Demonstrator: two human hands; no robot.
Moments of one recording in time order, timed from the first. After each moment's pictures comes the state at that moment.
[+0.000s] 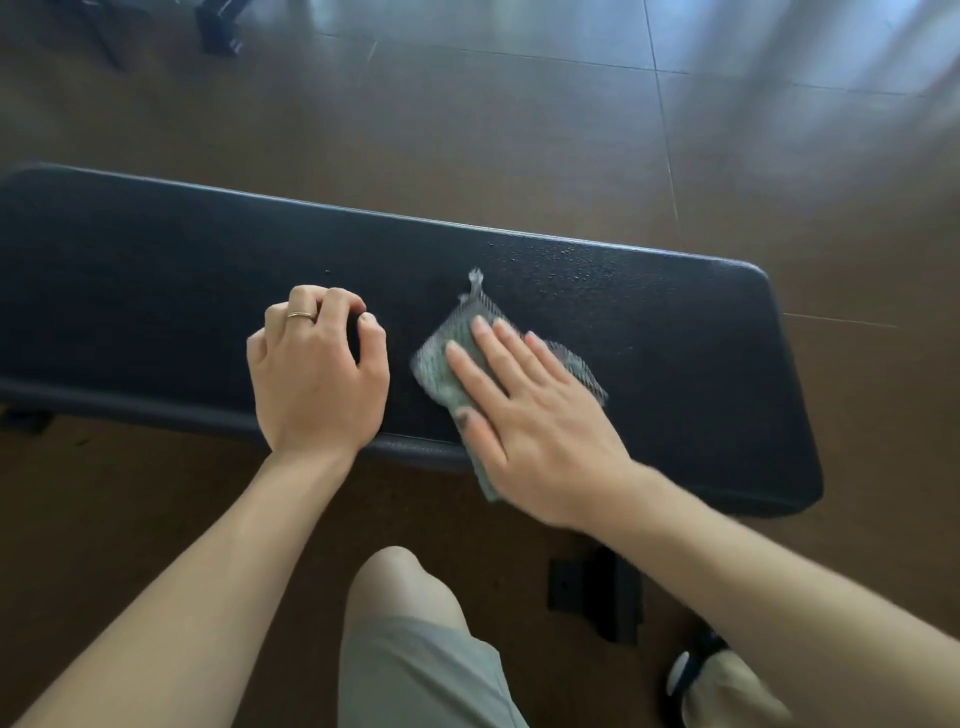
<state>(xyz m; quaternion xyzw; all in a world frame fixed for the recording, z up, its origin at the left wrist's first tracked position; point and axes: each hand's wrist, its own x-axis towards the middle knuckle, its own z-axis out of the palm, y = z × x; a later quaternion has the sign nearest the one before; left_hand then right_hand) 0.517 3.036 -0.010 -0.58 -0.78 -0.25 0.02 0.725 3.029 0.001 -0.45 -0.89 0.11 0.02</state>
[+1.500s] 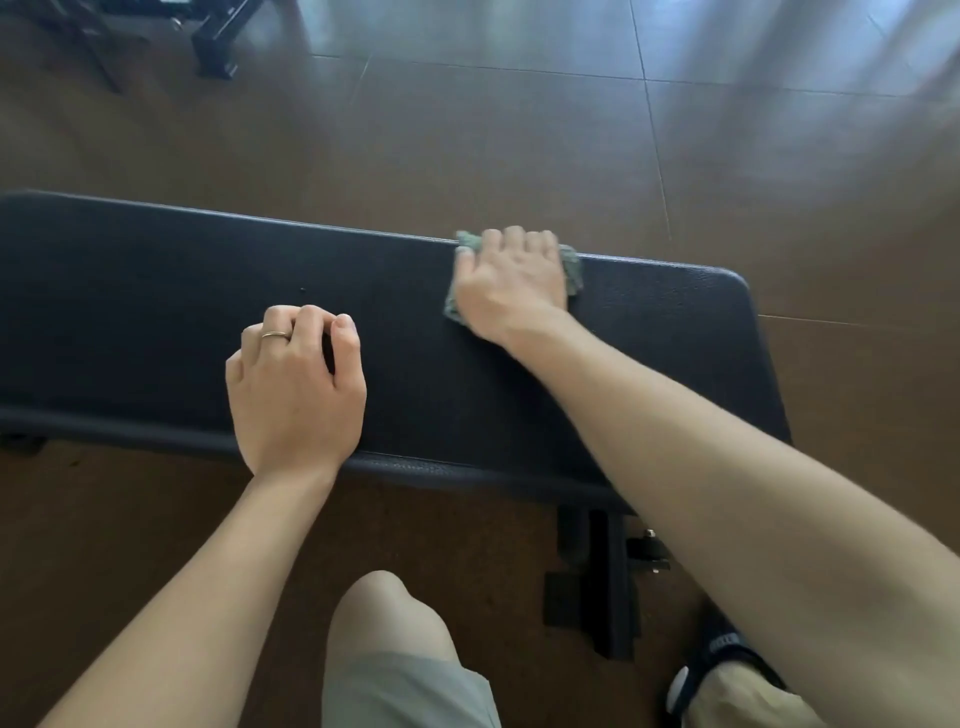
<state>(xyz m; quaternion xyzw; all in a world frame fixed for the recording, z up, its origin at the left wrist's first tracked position) 0.526 3.038 -0.011 -0.56 -0.78 -0.25 0.06 0.687 3.177 -0.002 -0.66 -0.75 0.08 0.02</state>
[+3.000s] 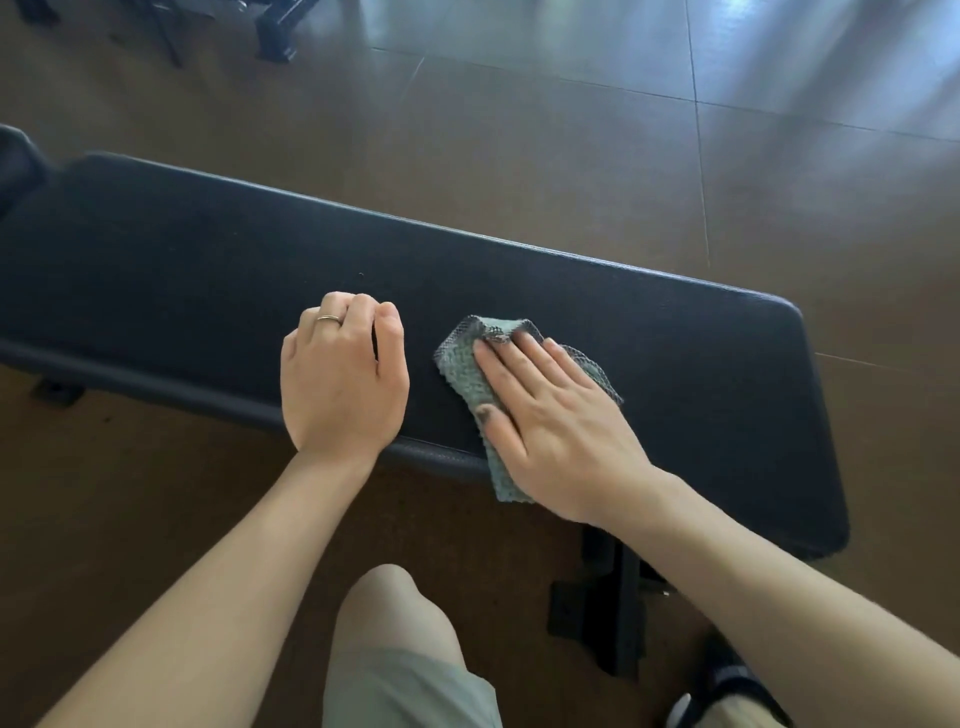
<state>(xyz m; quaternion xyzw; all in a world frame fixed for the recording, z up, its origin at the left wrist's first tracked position) 0.522 3.036 -0.011 -0.55 -0.79 -0.27 0.04 0.728 3.043 0.005 -0.43 -0.90 0.12 0.01</state>
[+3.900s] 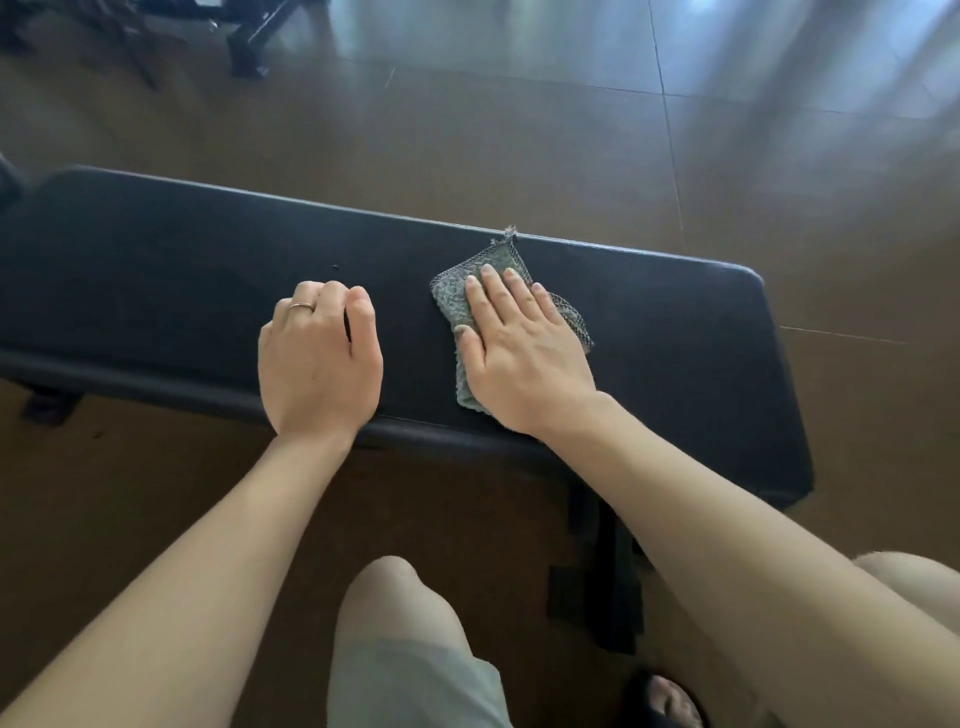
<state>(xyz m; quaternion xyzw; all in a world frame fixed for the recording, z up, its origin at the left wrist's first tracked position) 0.521 3.038 -0.012 -0.55 -0.79 -0.28 0.04 0.705 3.079 -0.006 -0.53 -0.84 0.11 0.03</state>
